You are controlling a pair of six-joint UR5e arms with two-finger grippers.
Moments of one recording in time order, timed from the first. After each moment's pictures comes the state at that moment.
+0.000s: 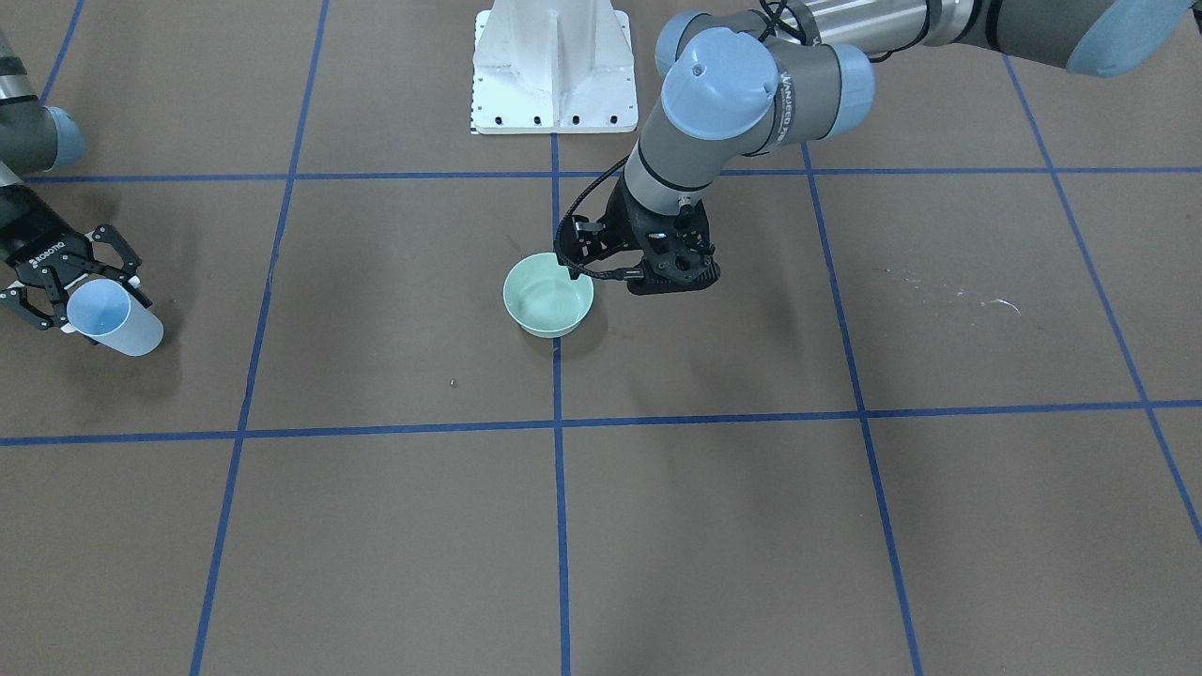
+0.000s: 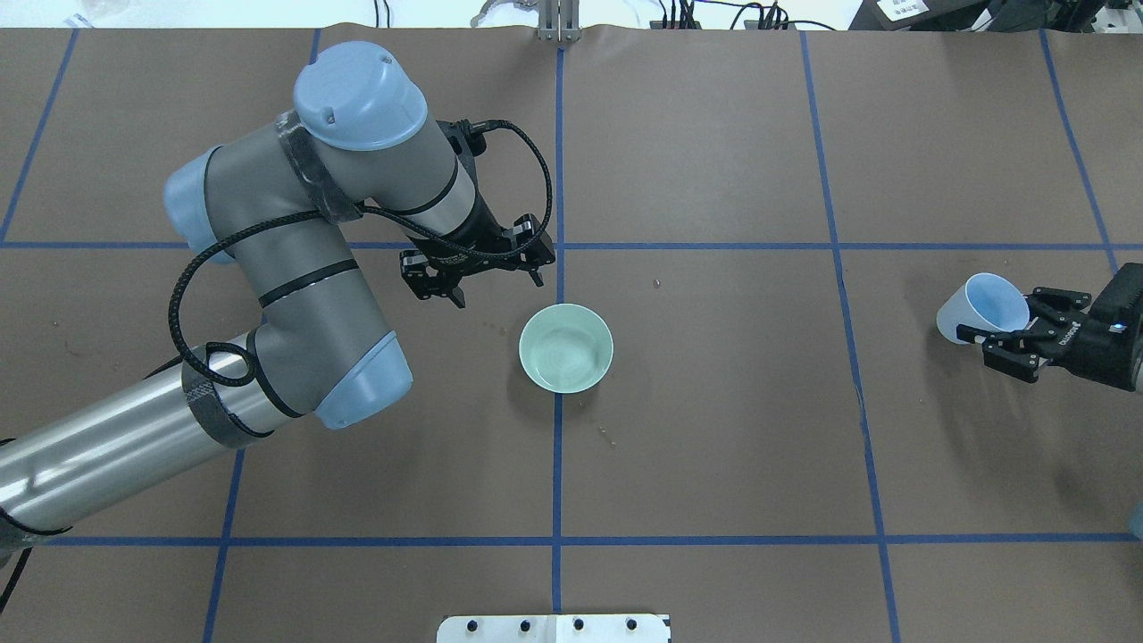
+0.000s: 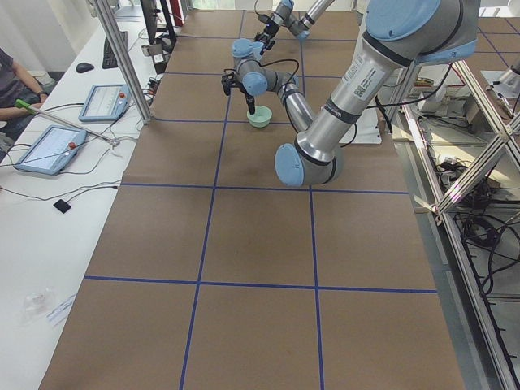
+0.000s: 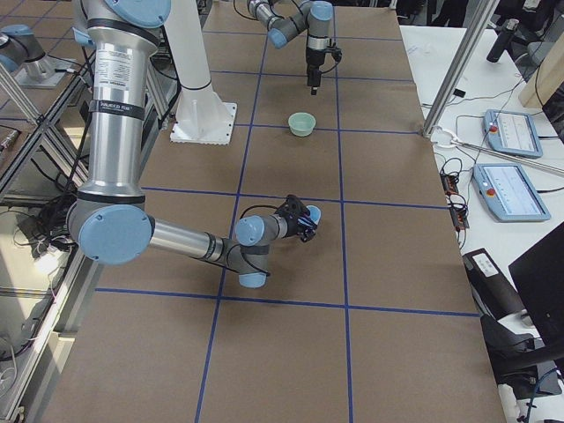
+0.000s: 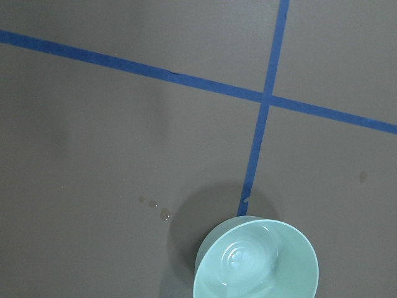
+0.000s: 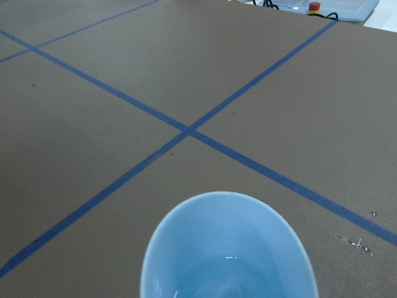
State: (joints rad) left arm -0.67 -2.32 -1.64 -1.66 -2.16 -1.37; right arm 0.79 -1.68 1.29 0.31 1.77 0.59
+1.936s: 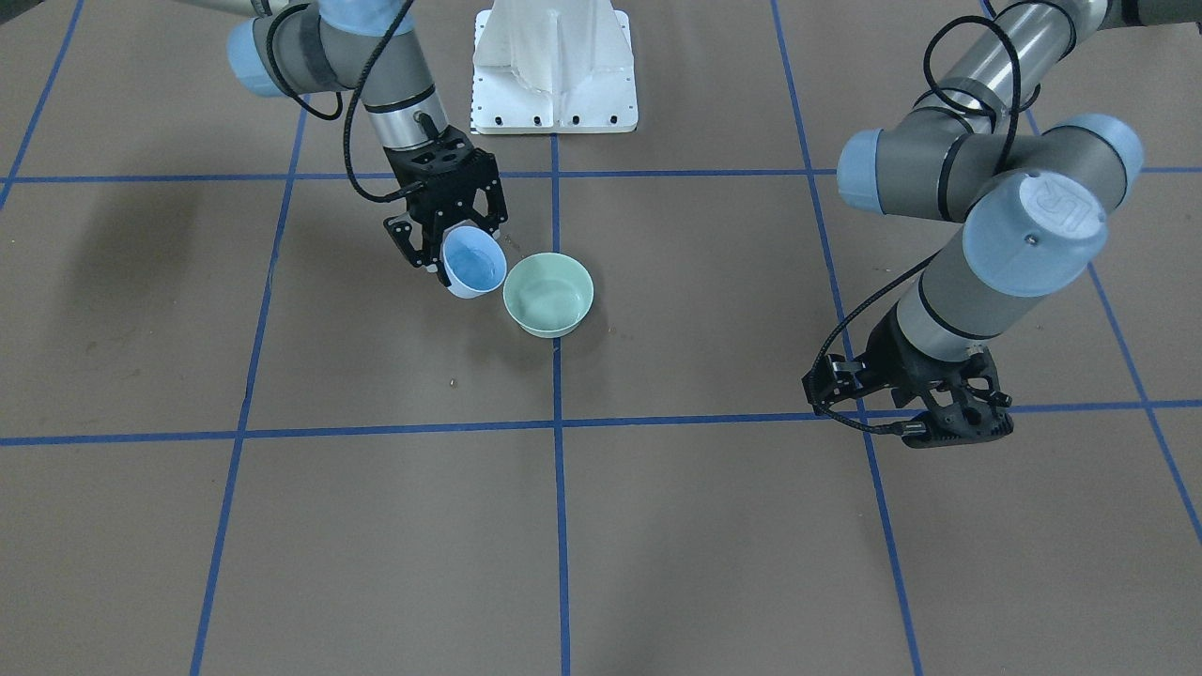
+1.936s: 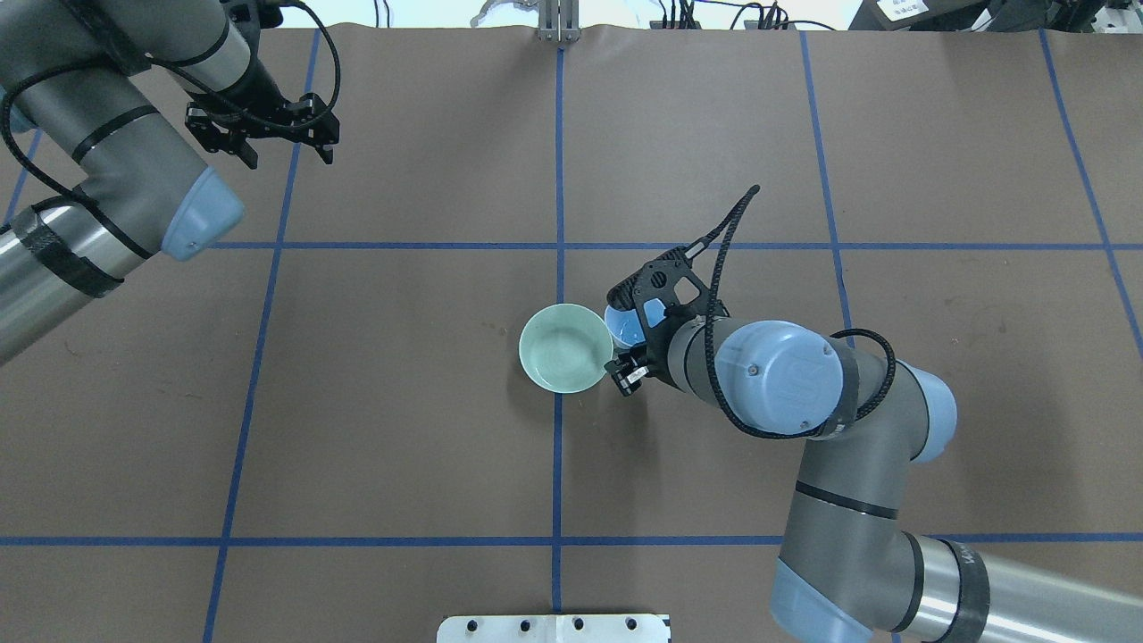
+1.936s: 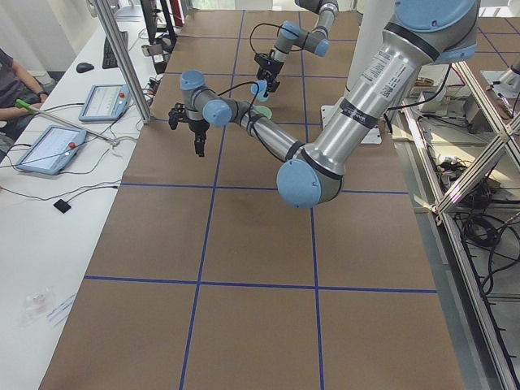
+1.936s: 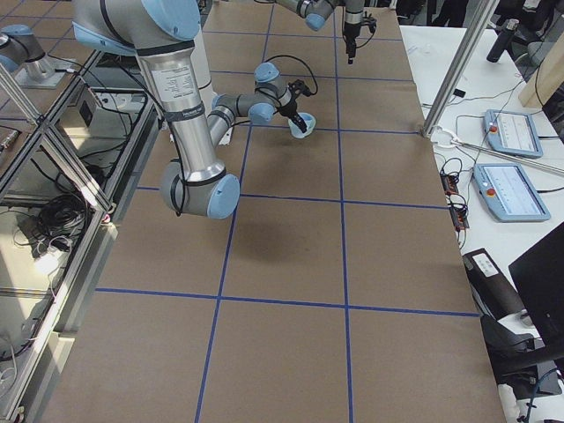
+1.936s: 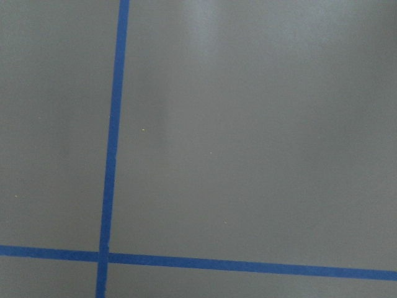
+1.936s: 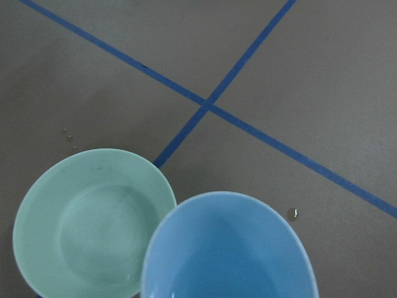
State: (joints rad) left arm -0.99 -2.20 -1.47 -1.65 -2.17 -0.85; right arm 0.38 -1.11 1.87 -1.33 1.49 0.70
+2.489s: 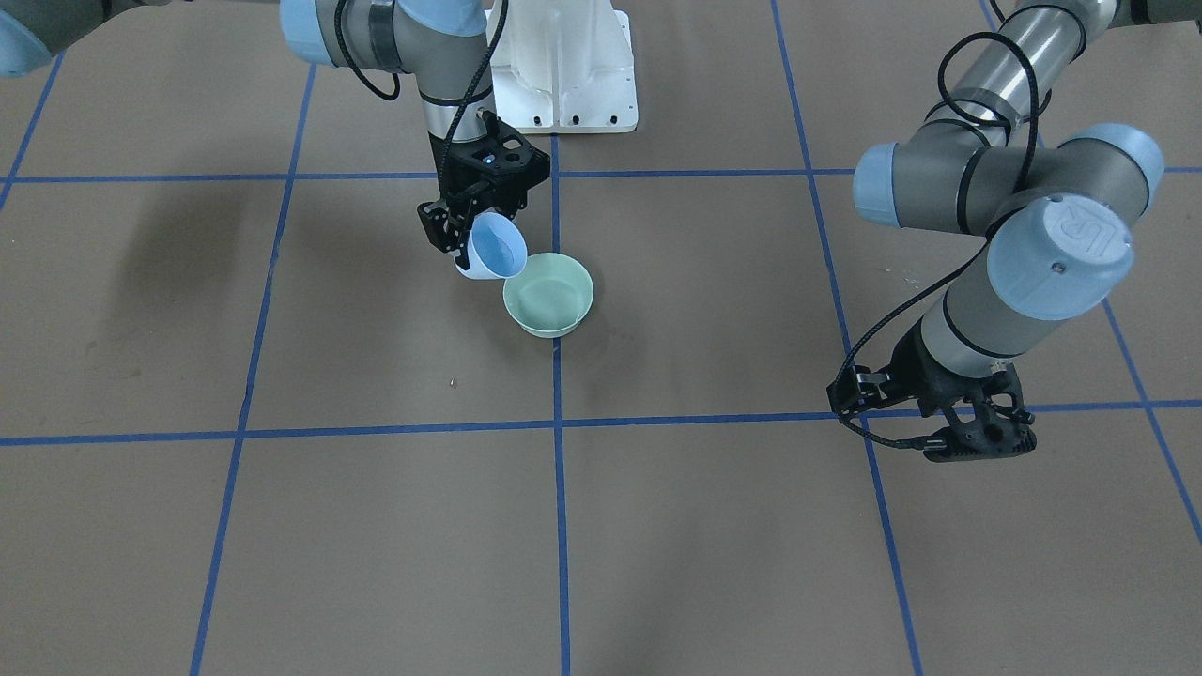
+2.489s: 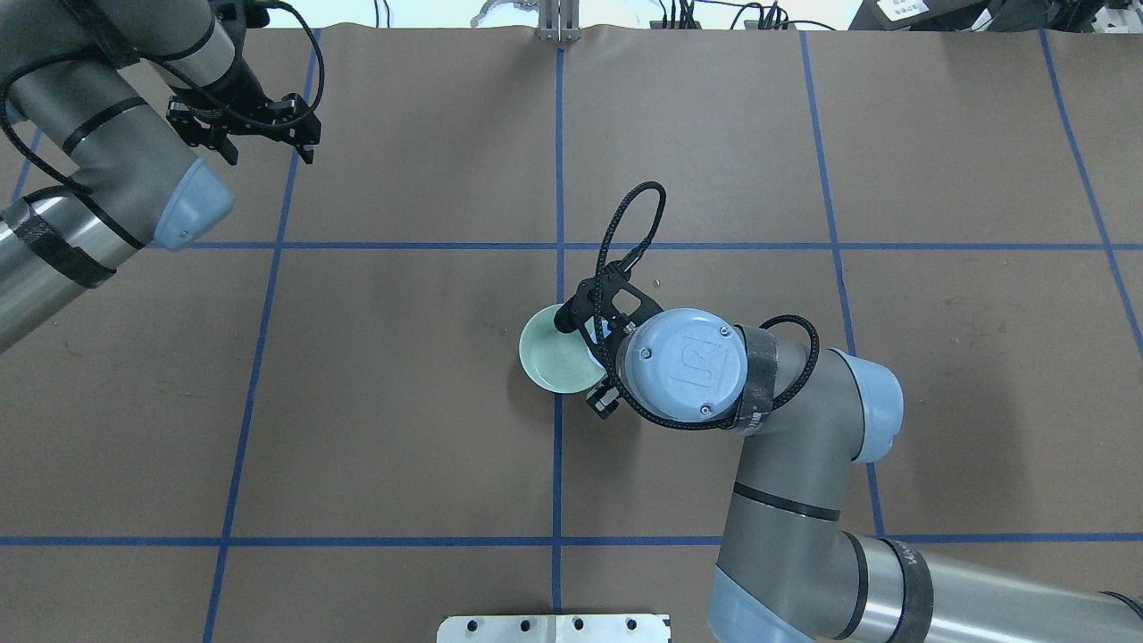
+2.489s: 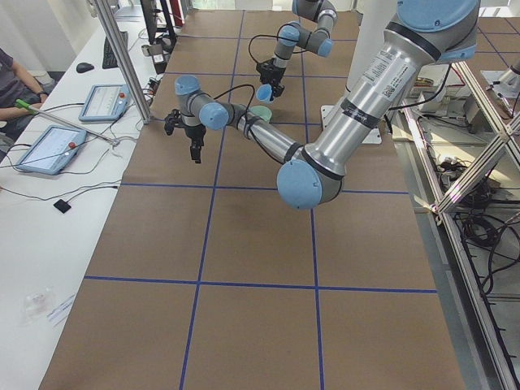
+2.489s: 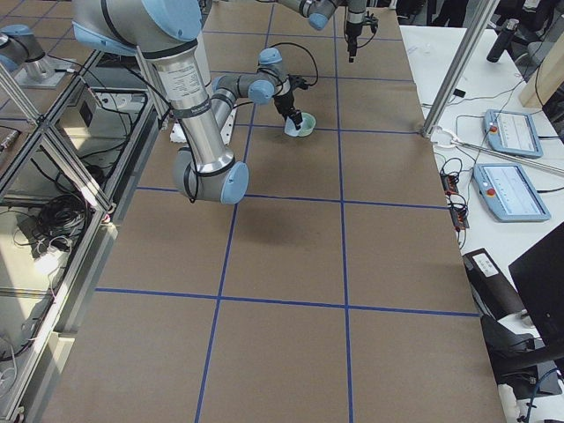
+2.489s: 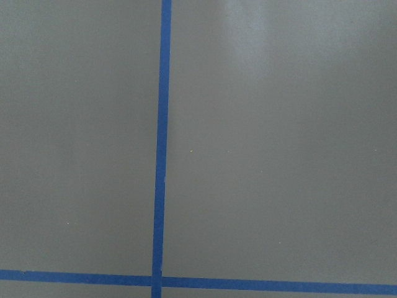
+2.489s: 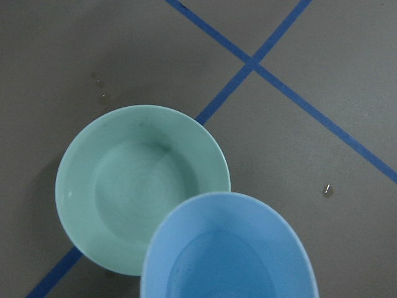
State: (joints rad) left arm -1.00 -2.19 -1.45 -1.61 -2.17 -0.79; right arm 0.37 -0.99 1.85 -1.64 1.55 0.54
